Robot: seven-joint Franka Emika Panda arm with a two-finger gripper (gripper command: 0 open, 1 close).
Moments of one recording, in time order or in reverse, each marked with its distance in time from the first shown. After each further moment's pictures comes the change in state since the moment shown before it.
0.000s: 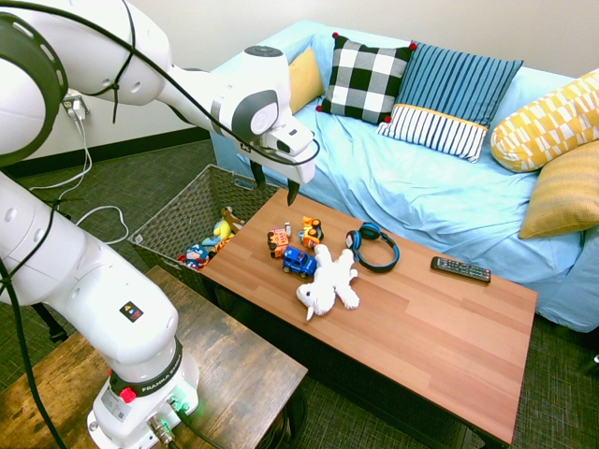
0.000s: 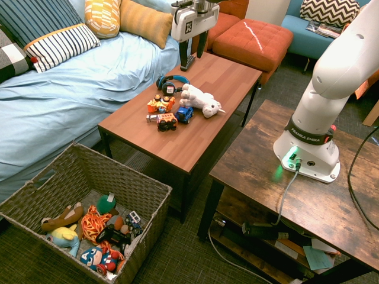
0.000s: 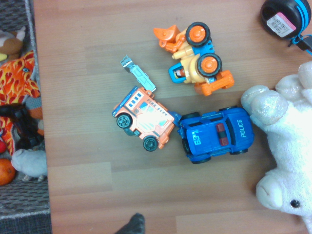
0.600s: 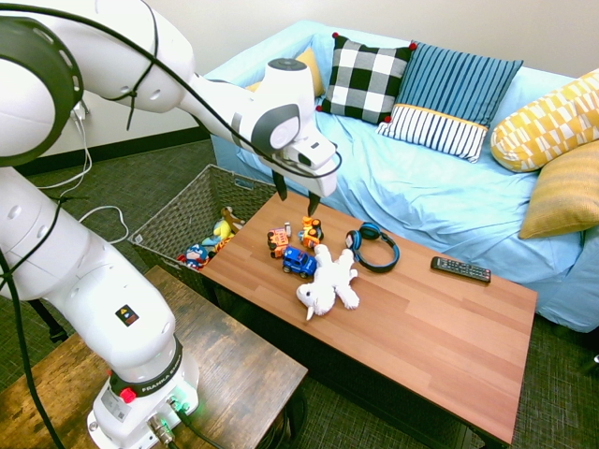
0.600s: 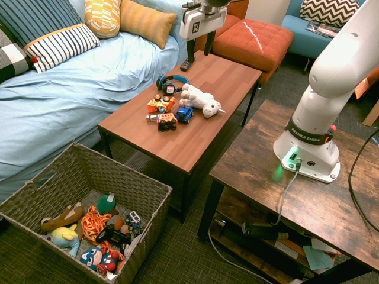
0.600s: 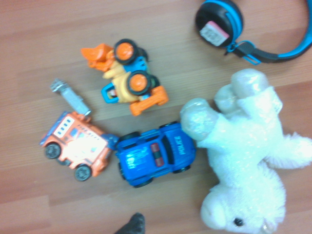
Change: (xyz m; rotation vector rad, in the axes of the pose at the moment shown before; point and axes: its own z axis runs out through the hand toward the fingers) arm 0.066 0.049 0.026 0.008 0.044 0.104
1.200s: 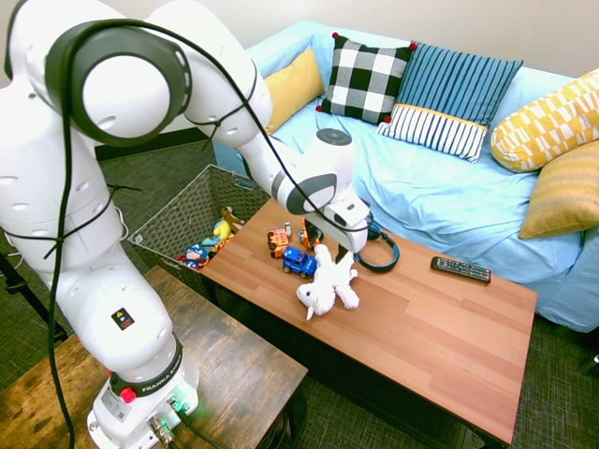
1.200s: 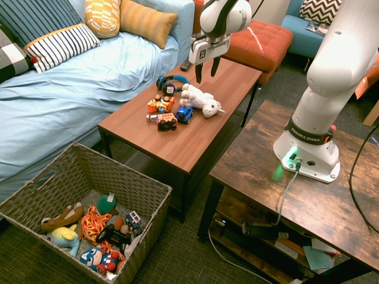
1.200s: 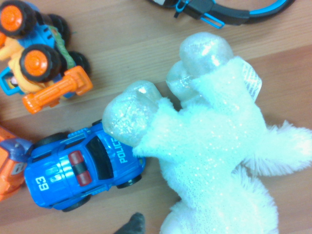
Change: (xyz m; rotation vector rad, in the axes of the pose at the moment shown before) arm 0.043 0.035 0.124 -0.034 -0.072 0.047
